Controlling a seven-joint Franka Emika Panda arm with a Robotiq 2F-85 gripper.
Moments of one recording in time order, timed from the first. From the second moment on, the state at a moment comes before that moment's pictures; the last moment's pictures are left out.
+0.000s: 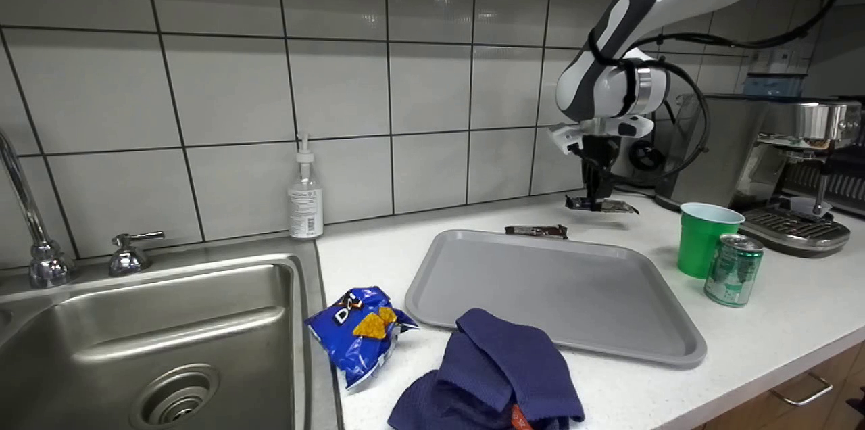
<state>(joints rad) -0.02 0.79 -0.25 -1.59 0.12 2.44 1.59</state>
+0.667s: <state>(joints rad) -0.02 0.66 -0.21 -1.75 0.12 2.48 1.41</state>
